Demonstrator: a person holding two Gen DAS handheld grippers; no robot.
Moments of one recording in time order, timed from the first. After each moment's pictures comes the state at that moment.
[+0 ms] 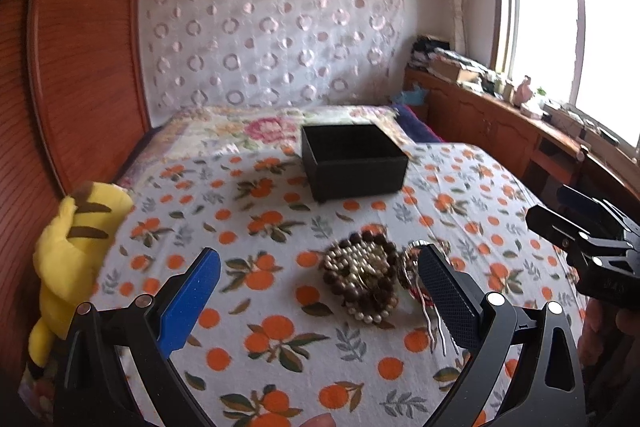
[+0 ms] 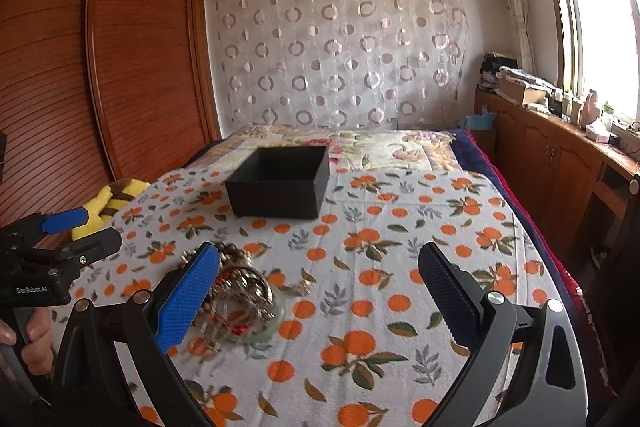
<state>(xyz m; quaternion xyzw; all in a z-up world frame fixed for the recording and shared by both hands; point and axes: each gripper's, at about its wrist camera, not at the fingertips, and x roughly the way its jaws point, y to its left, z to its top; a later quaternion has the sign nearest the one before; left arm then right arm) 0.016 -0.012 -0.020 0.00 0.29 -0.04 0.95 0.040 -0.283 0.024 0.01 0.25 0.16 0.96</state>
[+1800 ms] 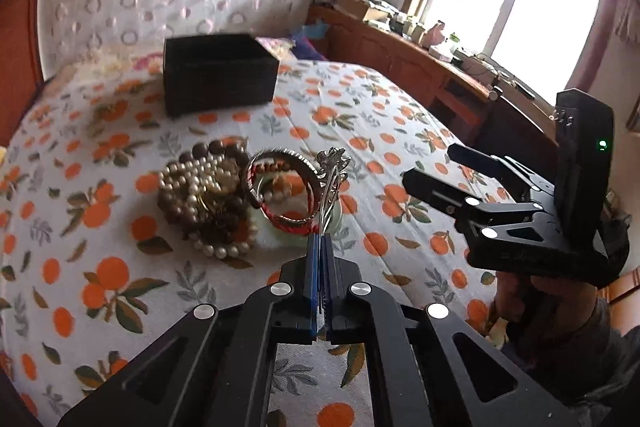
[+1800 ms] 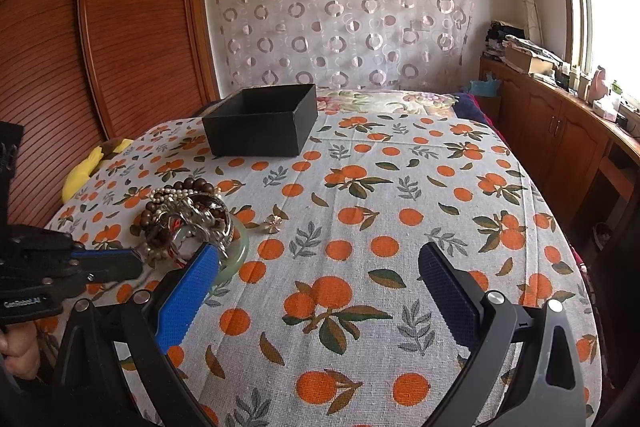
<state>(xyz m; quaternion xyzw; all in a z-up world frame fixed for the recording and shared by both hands) 0.021 -0.063 -0.070 -0.03 0.39 -0.24 0.89 0.052 -0.301 -0.028 0.00 0.31 0.16 0.94</state>
